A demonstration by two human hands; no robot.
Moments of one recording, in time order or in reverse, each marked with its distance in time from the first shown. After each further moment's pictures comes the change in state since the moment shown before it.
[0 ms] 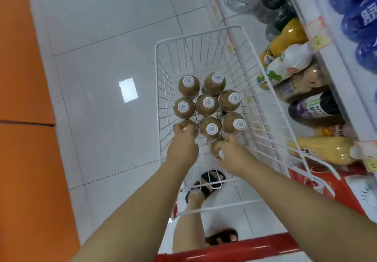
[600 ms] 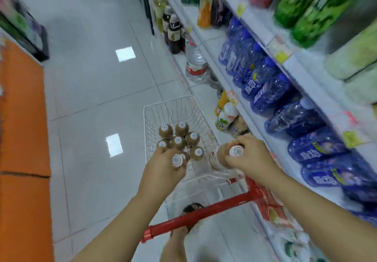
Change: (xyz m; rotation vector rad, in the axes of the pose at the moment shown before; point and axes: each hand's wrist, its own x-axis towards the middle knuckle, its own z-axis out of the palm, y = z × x) left_hand -0.181 0.111 -0.124 -0.087 0.302 0.293; right_hand -0.234 -0.015 -0.139 0.371 0.715 -0.028
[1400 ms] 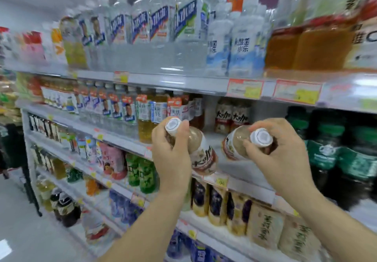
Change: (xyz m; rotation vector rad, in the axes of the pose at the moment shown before) left_hand -0.085 0.449 -0.122 -1.113 0.181 0.803; right_hand -0.254 -0.100 -0.375 -0.097 1.267 -0.399
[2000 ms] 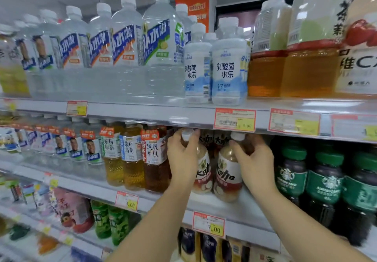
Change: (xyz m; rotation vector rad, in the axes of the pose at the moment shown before) left_hand 0.091 -0.057 0.097 -0.017 -0.316 -0.131; right_hand 0.067 0.081 0.063 0.042 0.308 0.339
